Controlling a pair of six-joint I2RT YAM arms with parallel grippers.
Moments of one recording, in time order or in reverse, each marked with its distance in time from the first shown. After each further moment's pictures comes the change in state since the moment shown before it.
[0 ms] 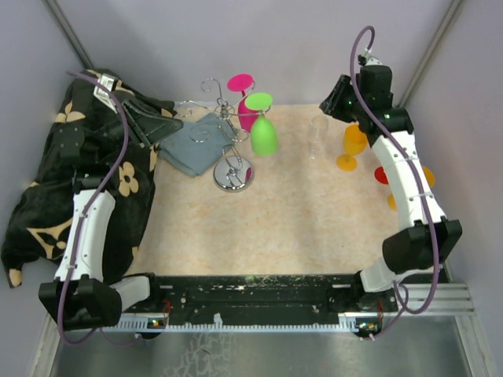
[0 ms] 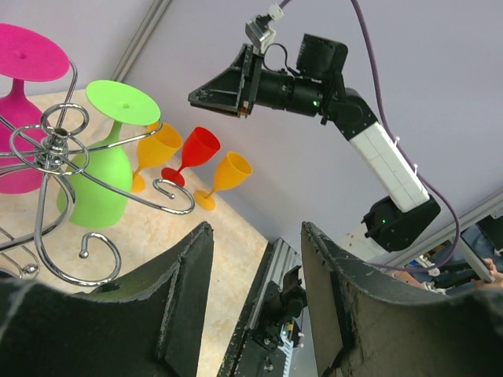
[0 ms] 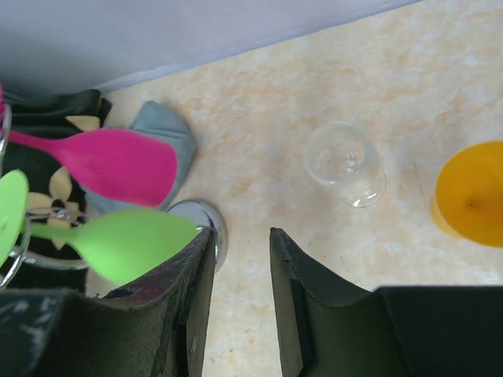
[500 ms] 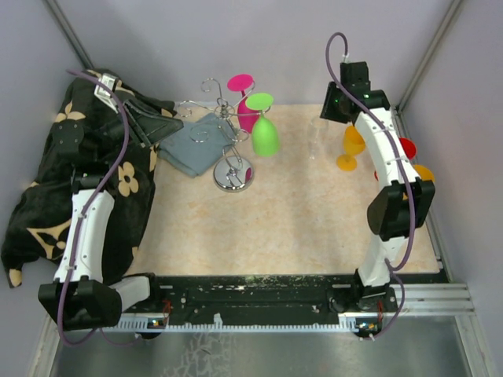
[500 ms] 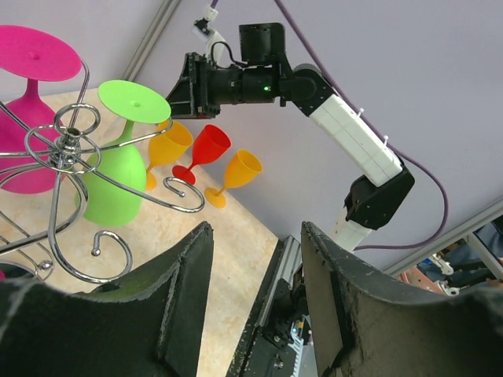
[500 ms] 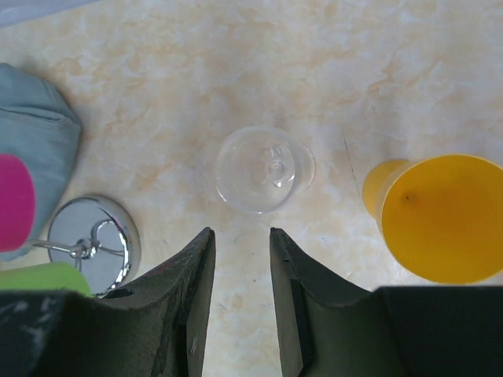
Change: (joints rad) left arm 0.000 -0.005 0.023 -0.089 -0.001 0.087; right arm 0.000 0.332 0.272 -0.209 0.138 -0.139
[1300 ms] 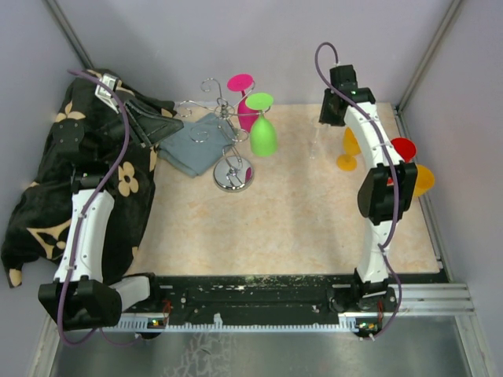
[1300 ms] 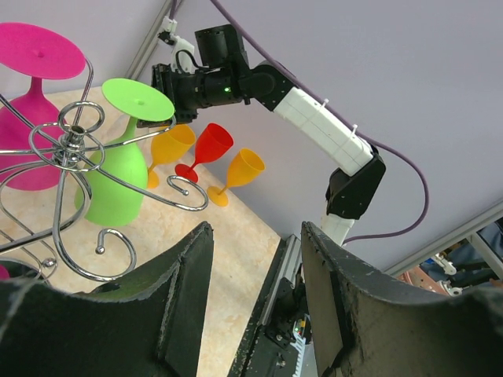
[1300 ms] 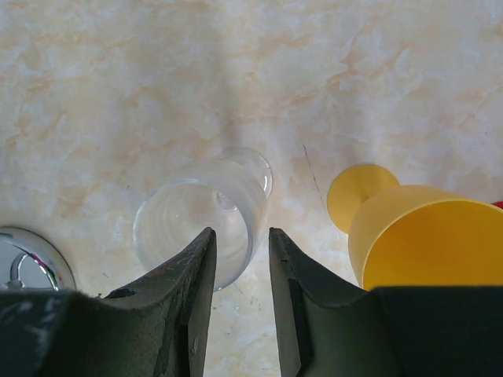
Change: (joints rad) left arm 0.000 0.000 0.000 -0.021 0.000 0.022; right arm 0.000 0.201 0.110 -0.052 0.121 -0.037
